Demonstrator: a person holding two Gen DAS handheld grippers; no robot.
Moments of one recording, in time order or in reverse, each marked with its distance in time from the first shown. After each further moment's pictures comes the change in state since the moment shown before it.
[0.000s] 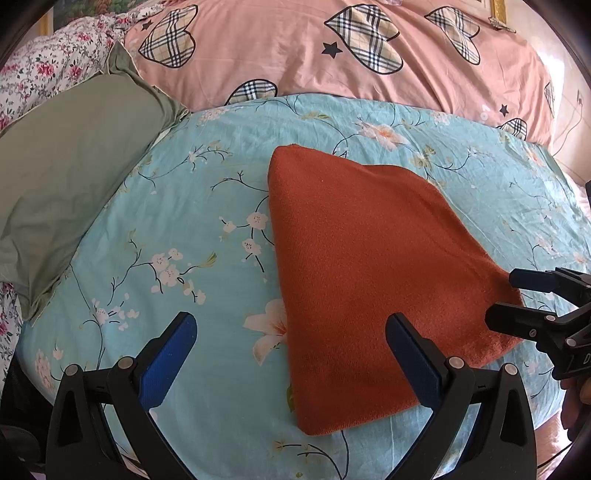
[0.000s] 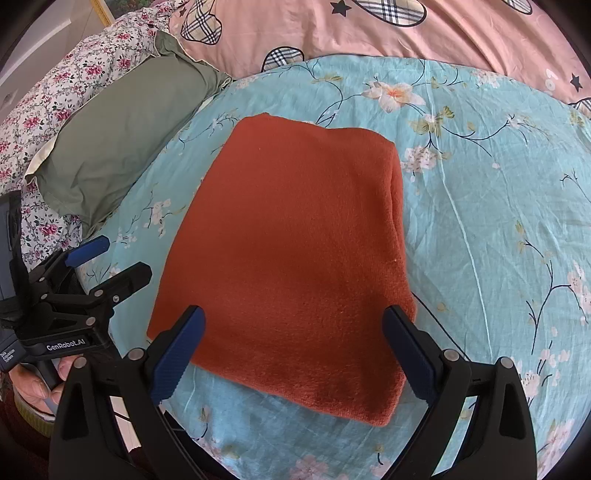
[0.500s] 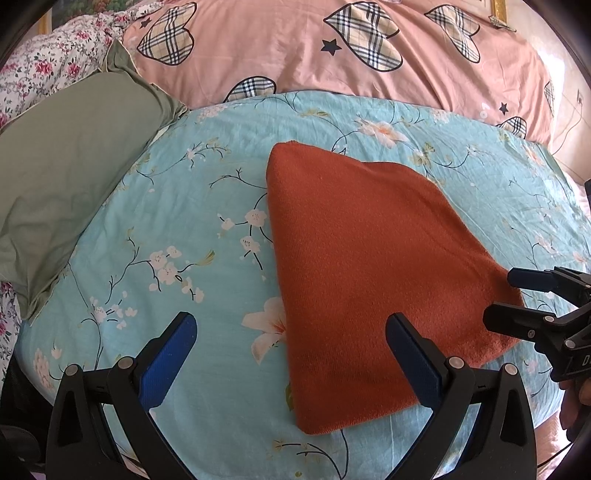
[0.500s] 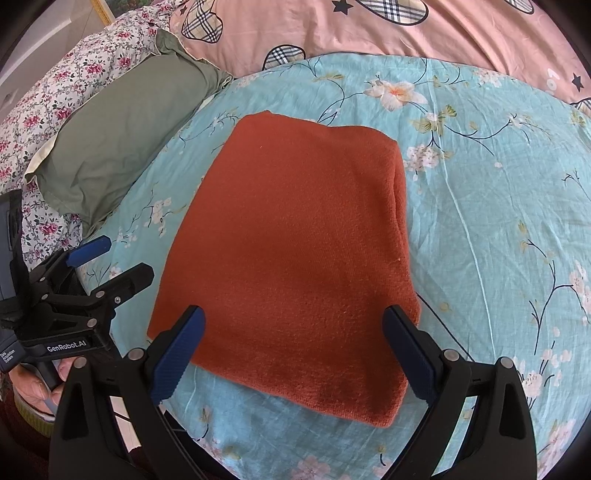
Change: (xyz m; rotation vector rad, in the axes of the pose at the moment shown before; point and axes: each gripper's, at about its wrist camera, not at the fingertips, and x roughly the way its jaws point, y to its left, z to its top) left arm 0.001 0.001 0.000 0.000 0.009 -0.008; right arm 0.001 0.003 -0.001 0.000 0.001 -0.002
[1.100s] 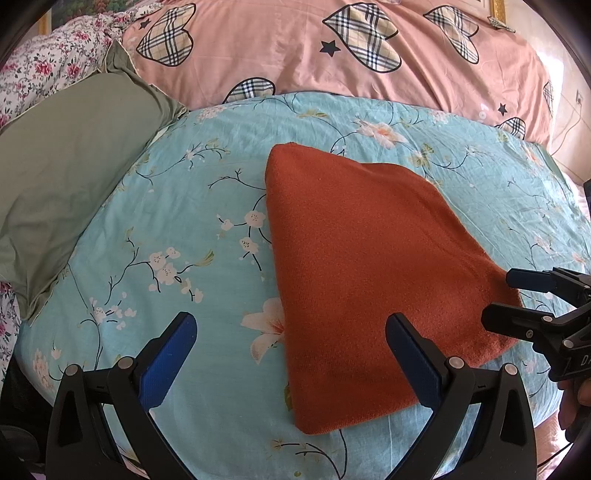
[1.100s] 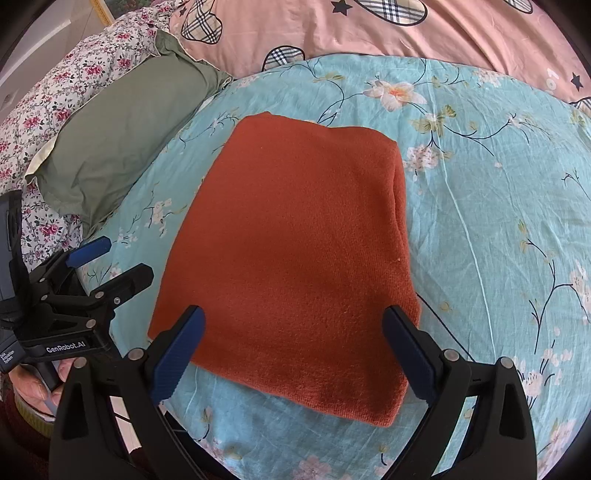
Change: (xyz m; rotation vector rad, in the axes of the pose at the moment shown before) left arm 0.000 0.000 0.000 0.002 -0.003 -0.002; right arm 0.001 0.002 -0.001 0.002 -0.001 0.000
